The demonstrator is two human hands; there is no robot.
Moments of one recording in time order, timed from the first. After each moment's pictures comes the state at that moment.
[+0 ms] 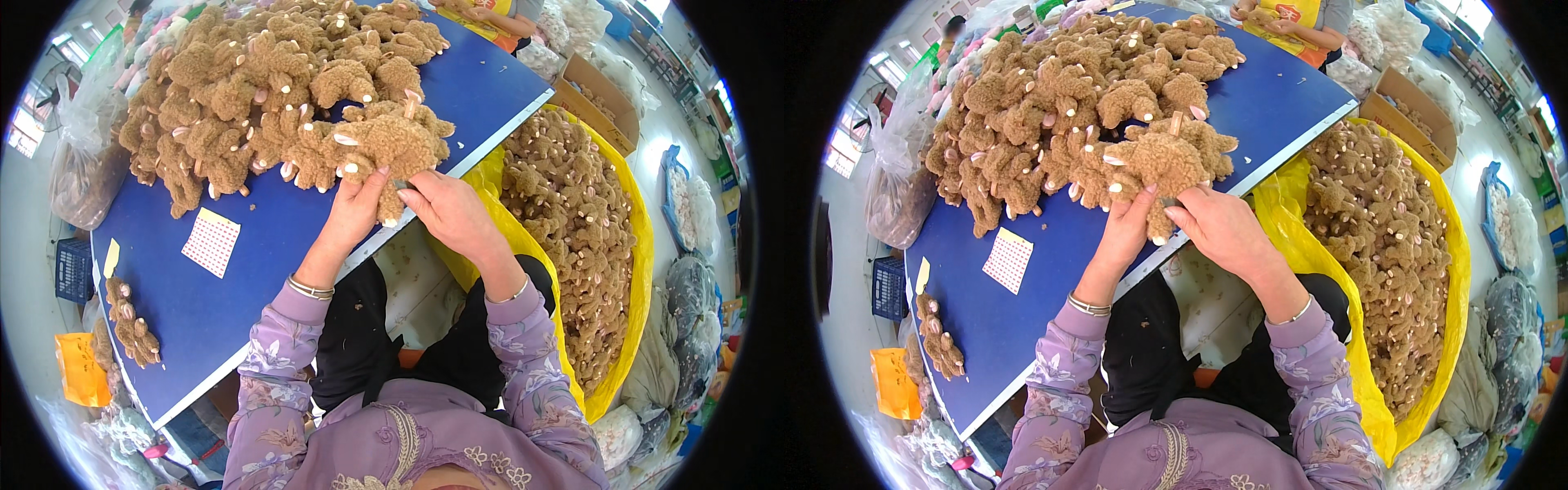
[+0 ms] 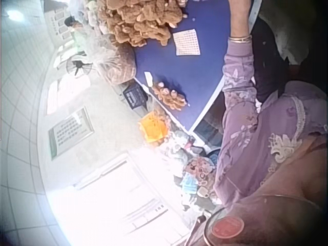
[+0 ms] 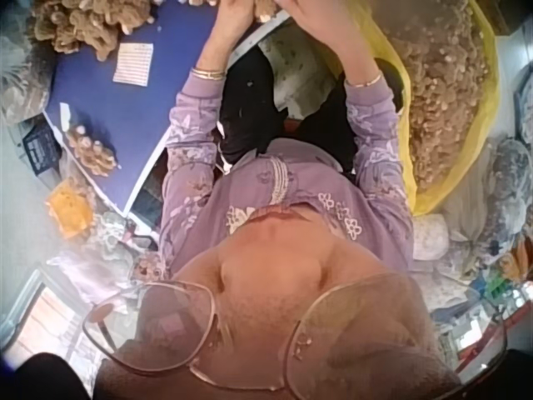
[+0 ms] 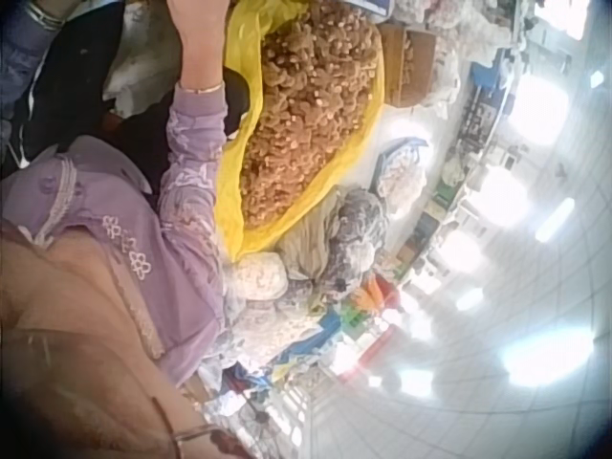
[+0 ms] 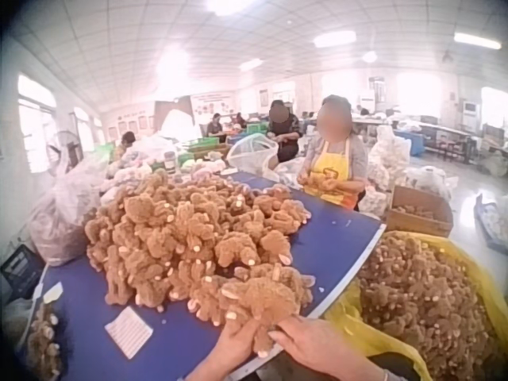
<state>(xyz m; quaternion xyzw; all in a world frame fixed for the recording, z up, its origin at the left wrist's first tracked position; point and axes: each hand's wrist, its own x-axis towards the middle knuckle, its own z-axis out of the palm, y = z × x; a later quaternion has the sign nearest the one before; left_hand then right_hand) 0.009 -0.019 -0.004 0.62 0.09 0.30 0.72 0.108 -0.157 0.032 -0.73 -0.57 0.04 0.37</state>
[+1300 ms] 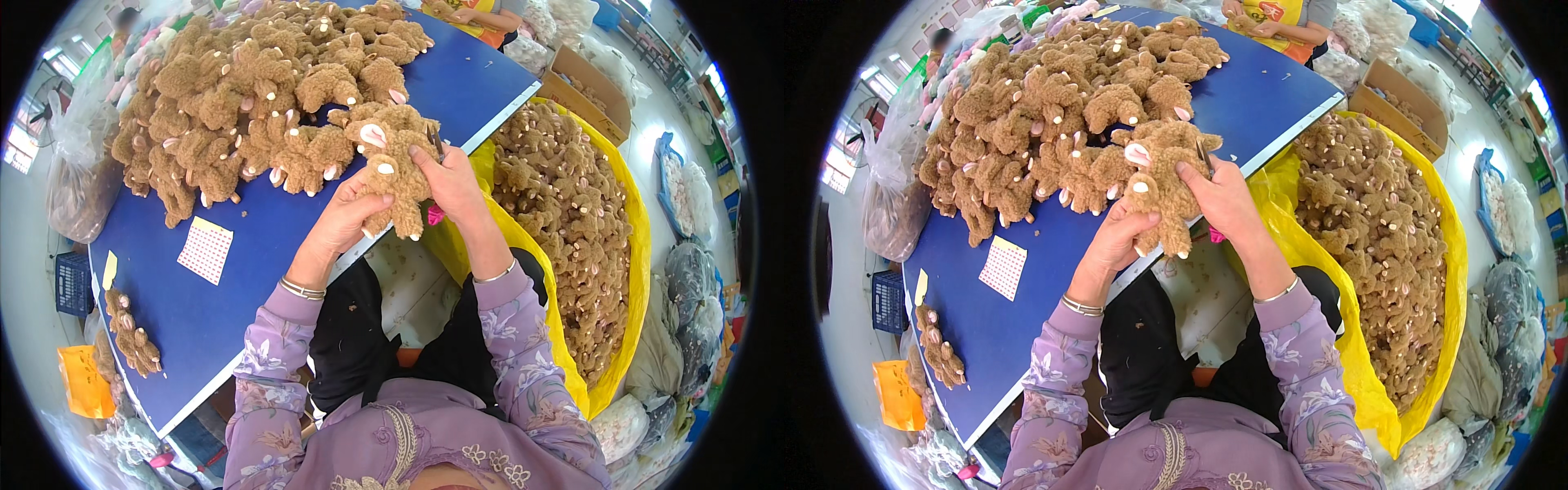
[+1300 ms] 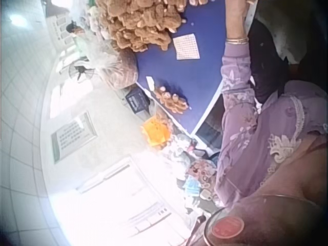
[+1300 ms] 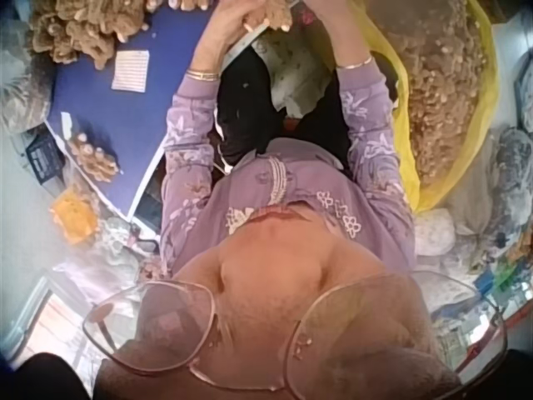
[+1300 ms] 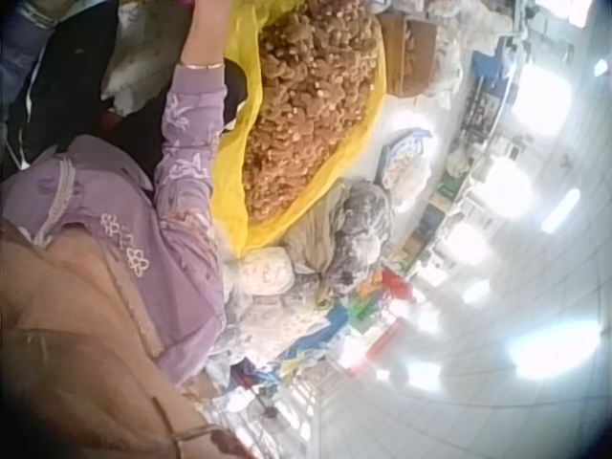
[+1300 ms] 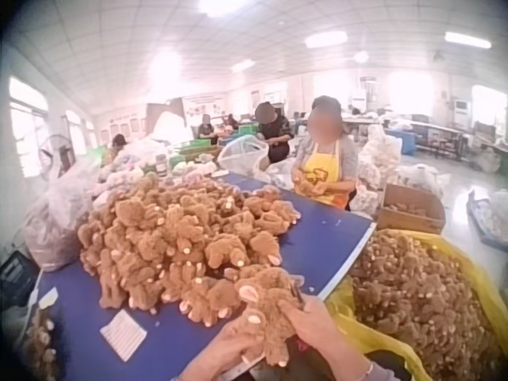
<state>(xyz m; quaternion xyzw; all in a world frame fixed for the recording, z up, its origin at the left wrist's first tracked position) -0.002 -0.018 0.007 0.48 0.04 0.07 0.87 0.134 -0.139 0.019 -0.61 -0.30 0.25 0.69</state>
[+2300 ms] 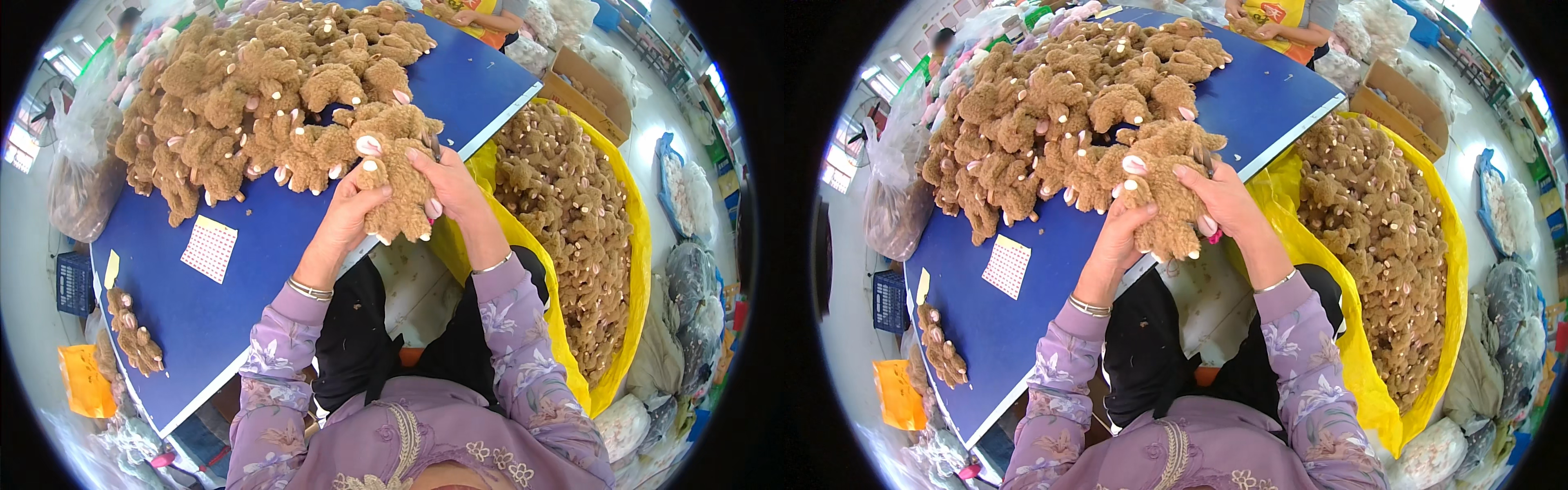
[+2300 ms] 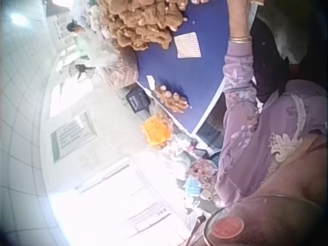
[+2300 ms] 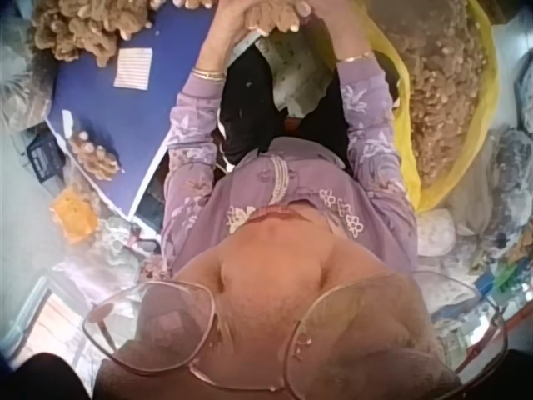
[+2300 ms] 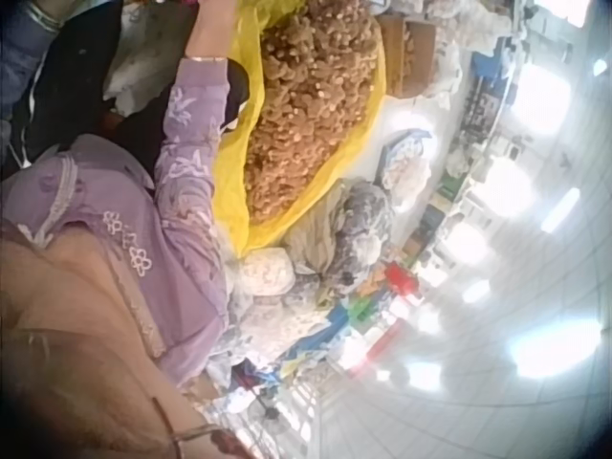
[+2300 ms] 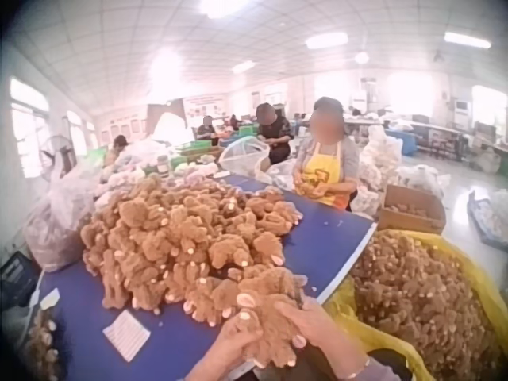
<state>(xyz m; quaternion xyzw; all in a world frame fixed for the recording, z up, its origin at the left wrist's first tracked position) -0.002 -0.024 0.014 0.44 0.05 0.15 0.88 0.133 -0.134 0.013 -0.44 -0.27 0.41 0.75</state>
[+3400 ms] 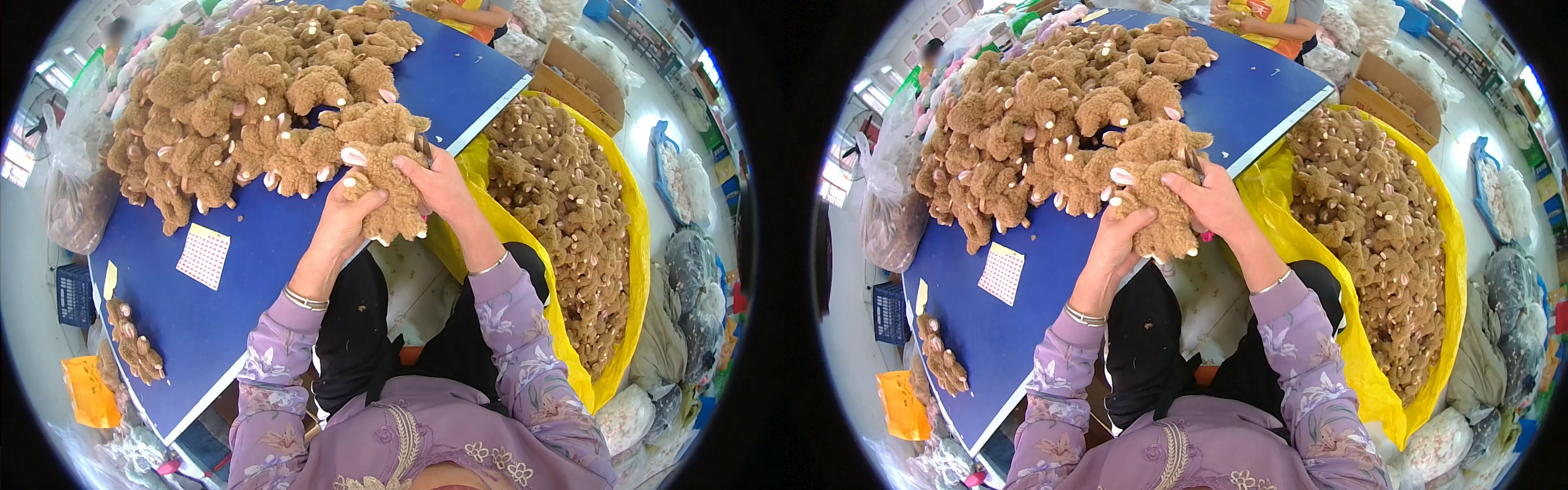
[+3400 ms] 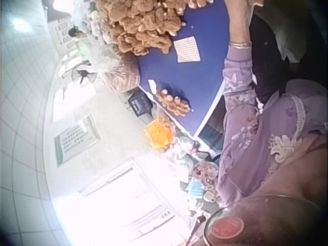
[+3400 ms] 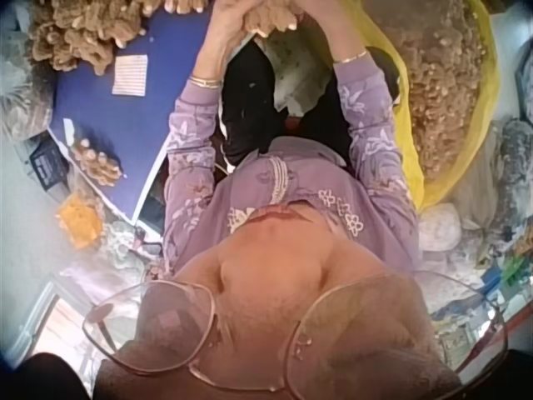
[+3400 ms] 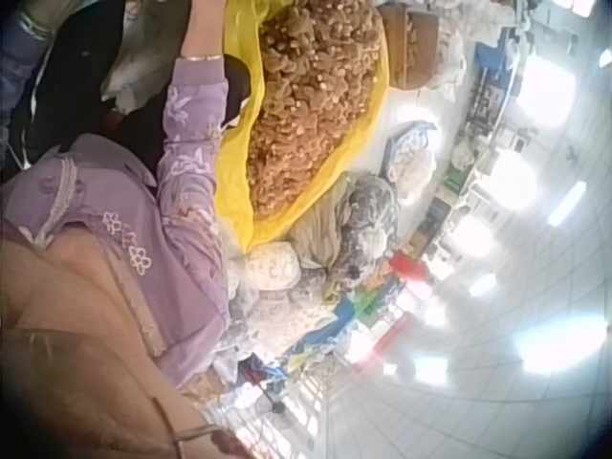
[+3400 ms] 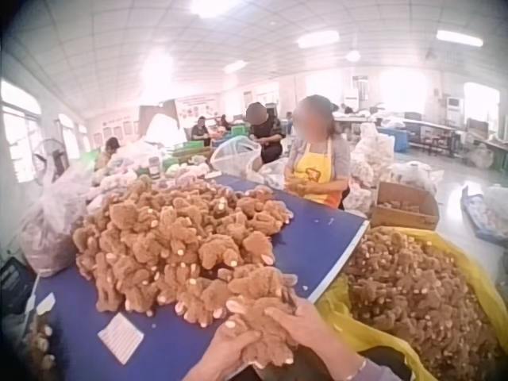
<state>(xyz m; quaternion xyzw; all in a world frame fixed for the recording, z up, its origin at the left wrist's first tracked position) -0.001 -0.037 0.011 0.44 0.12 0.16 0.88 0.133 -0.139 0.005 -0.53 -0.35 0.29 0.72</state>
